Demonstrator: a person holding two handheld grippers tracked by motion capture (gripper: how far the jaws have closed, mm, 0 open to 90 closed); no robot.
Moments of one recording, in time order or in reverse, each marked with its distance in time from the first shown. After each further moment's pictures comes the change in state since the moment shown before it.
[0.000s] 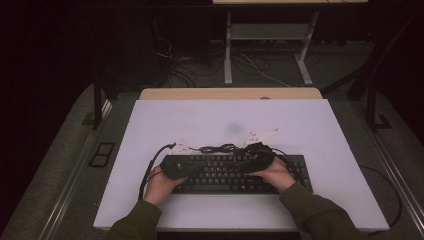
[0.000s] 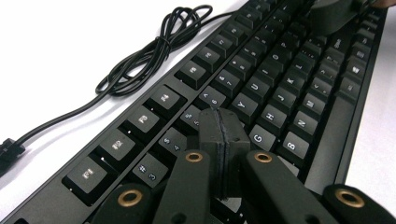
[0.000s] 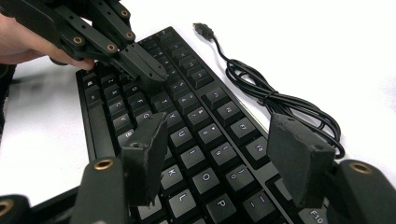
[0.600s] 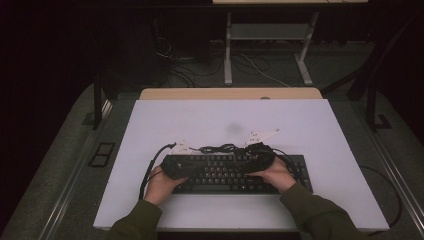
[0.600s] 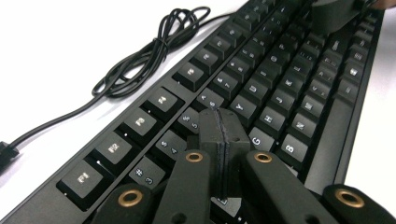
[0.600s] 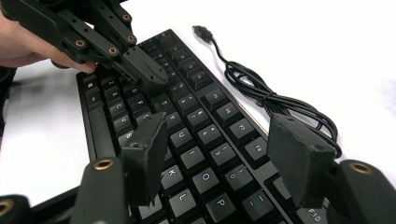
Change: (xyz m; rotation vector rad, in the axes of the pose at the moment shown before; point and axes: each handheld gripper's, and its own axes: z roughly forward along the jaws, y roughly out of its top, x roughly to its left) left arm -0.001 0.000 0.000 -0.011 -0.001 -0.007; right arm 0.001 0.000 -0.003 -0.009 -0.006 0.001
